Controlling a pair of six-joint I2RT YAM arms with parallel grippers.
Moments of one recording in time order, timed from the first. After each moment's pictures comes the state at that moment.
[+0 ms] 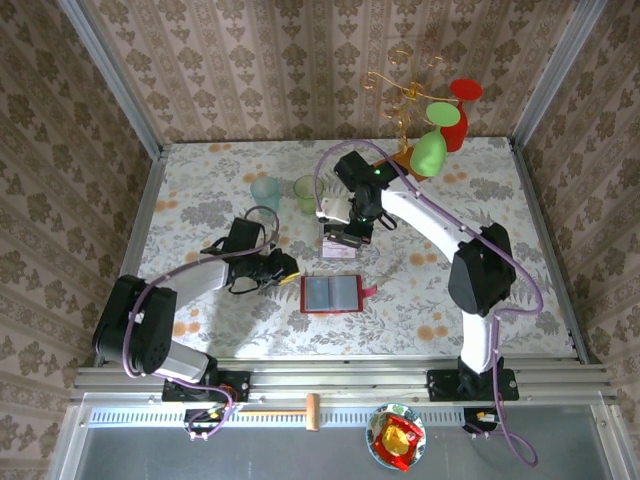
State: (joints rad) left arm -0.43 1.45 0.68 -0.22 0.62 -0.79; right arm 0.57 1.96 1.81 -1.17 -0.12 -0.76
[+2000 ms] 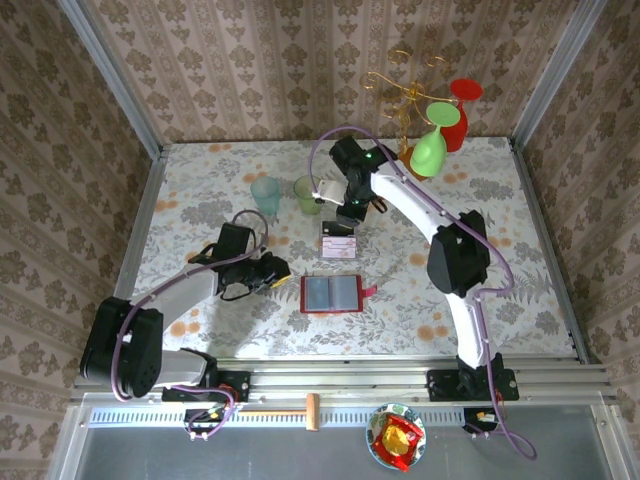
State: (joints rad) left arm -0.39 1.32 0.62 -0.27 0.59 -0.80; right arm 0.53 2.13 2.02 -1.17 -0.08 -0.69
